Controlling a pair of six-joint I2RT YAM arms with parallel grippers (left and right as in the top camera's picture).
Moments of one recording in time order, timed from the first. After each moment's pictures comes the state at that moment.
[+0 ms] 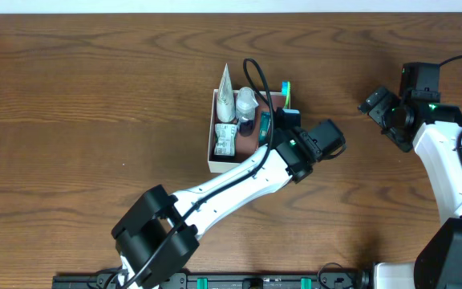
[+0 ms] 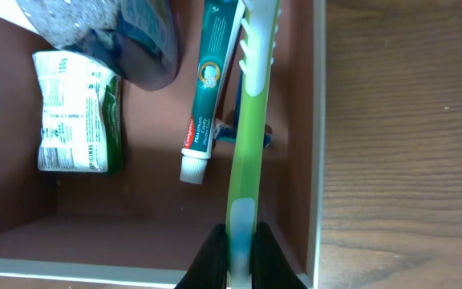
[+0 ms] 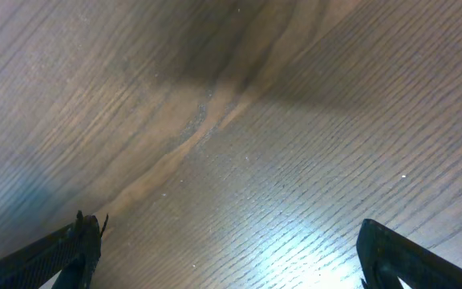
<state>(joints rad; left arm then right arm) -0.98 1.92 1.55 -0.95 -0.38 -0.87 -0.10 1.56 1.14 -0.70 0.06 0.69</state>
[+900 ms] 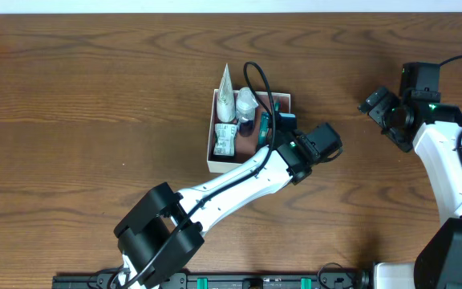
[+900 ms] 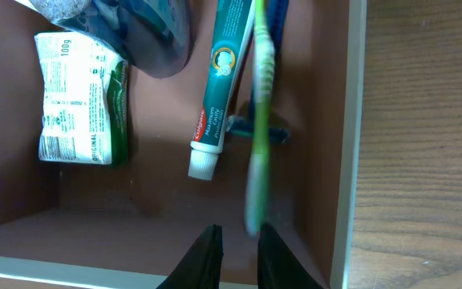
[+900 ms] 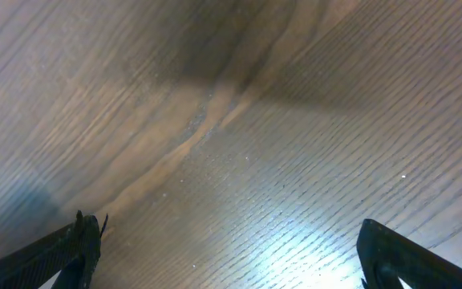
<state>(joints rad) -0.98 1.93 1.51 -0.94 -0.38 -0.89 -0.10 1.56 1.14 -0.70 0.06 0.69</state>
